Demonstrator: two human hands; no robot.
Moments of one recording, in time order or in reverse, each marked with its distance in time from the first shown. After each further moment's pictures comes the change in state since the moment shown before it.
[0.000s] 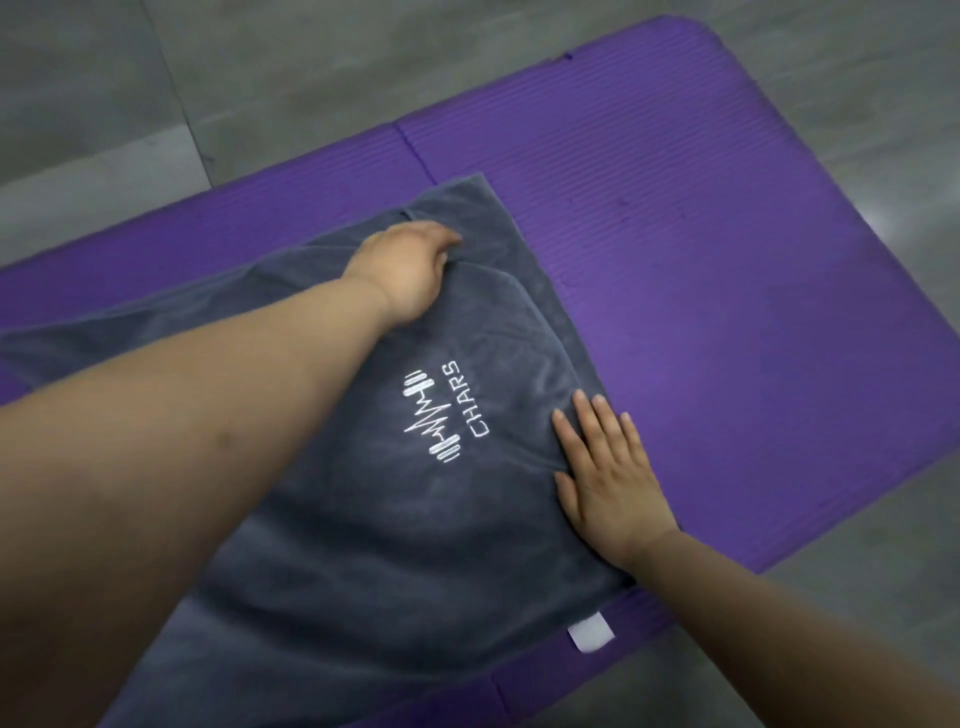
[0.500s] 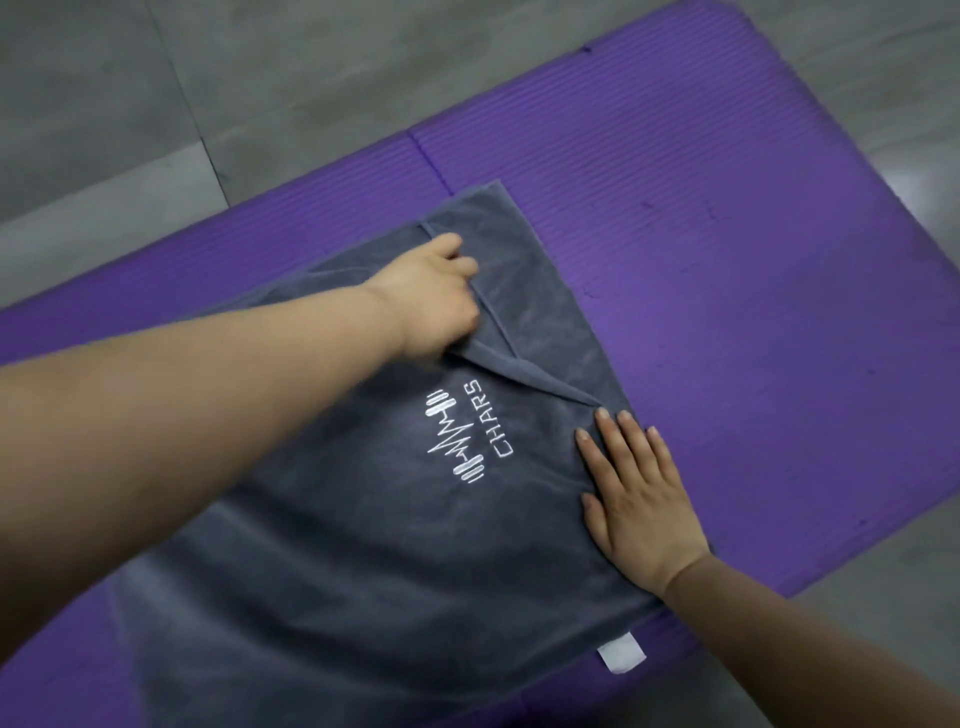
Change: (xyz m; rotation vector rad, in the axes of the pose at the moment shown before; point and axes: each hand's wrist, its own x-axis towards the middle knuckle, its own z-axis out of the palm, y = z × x) left_hand -0.002 0.012 -0.020 0.934 -0.347 0.559; right_hand 0.000 0.002 0.004 -0.008 0.005 -0.009
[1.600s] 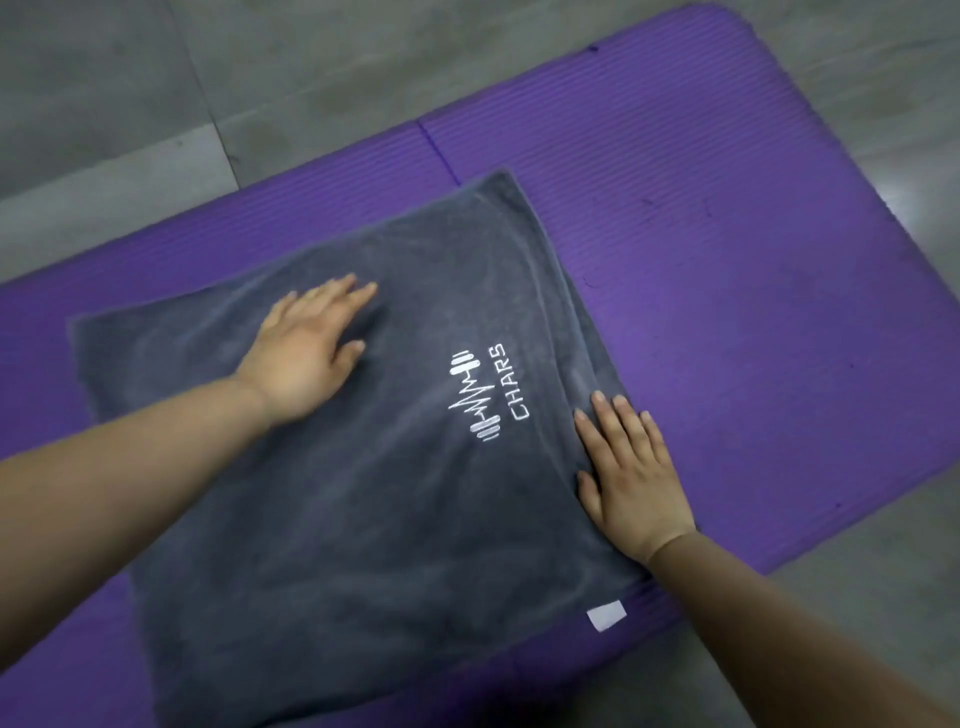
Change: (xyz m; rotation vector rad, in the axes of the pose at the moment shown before) left_hand -0.086 0.022 0.076 -0.950 0.196 -0.619; right_hand 0.003 0.000 -0.005 0.046 -0.012 0.013
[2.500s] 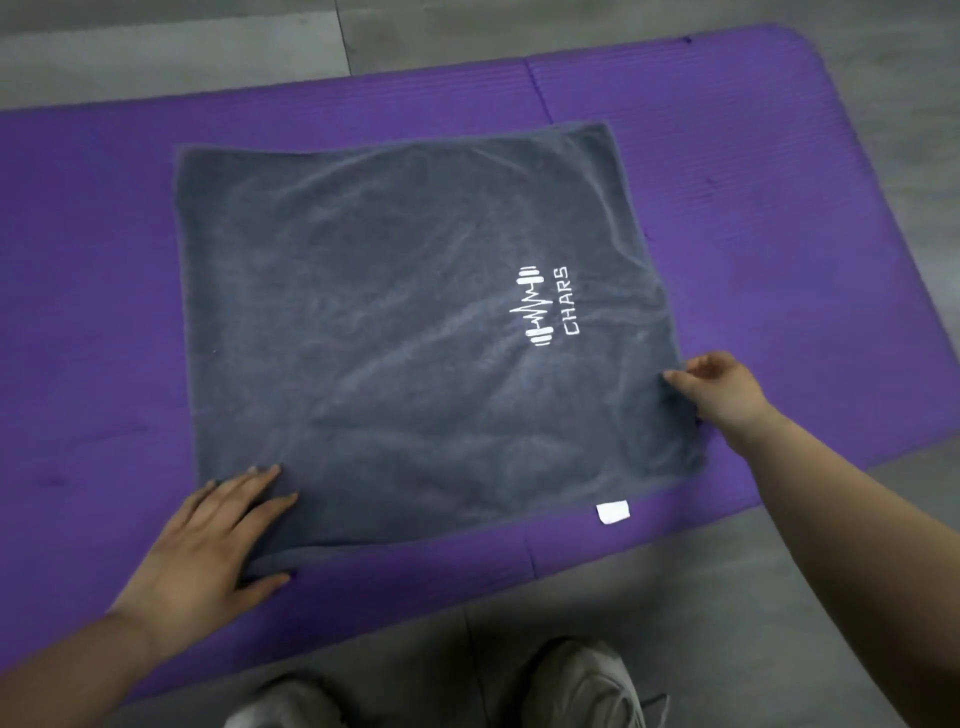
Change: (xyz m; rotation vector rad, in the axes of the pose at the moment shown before) left_hand -0.272 -0.071 0.124 0.029 -0.023 -0.012; right_hand 0.014 0.028 -0.044 0.746 -0.216 0.778
